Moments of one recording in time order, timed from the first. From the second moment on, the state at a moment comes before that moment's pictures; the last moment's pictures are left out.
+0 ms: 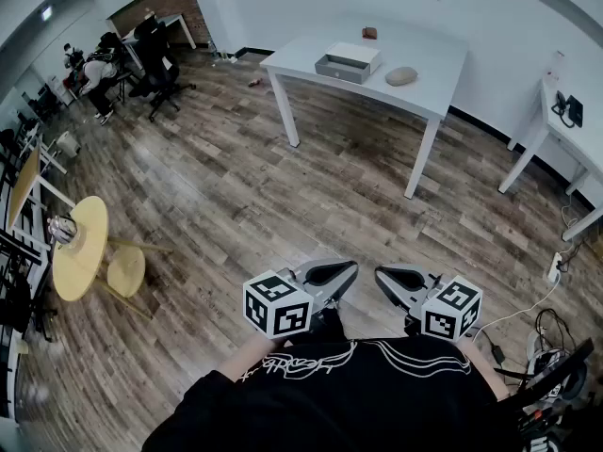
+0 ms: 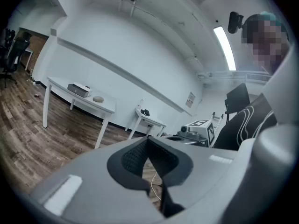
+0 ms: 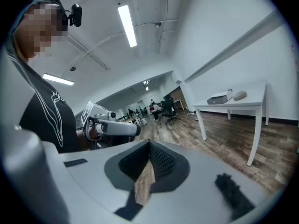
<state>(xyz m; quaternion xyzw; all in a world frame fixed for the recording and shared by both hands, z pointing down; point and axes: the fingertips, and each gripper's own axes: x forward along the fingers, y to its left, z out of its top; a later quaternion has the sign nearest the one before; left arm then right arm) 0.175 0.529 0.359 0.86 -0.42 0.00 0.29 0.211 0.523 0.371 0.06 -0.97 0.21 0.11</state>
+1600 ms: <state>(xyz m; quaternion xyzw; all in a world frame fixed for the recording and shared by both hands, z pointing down) -0.091 -0.007 0.401 0.85 -0.44 0.06 0.28 -0.017 -0.011 0.406 0.15 -0.96 0.24 0.09</state>
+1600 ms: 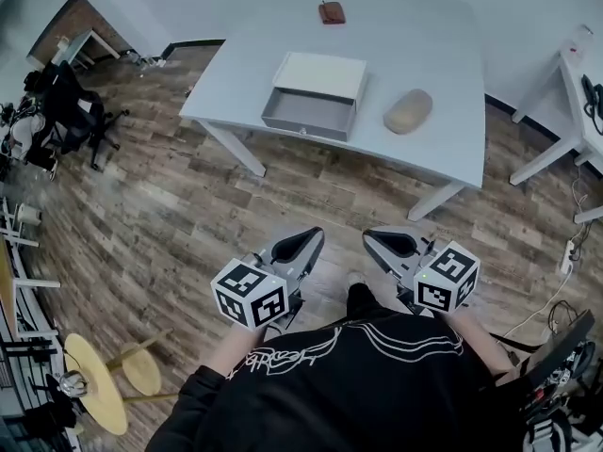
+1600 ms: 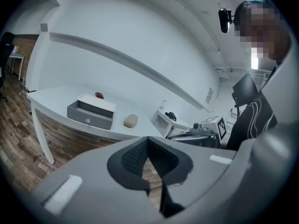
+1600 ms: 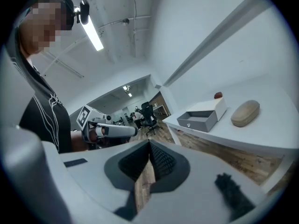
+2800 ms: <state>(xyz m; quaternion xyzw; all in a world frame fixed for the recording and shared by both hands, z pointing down) -0.149 -0.184 0.405 0.85 -0.44 0.07 0.28 -0.076 -0.196 0.386 0.15 -0.96 0.22 0.07</state>
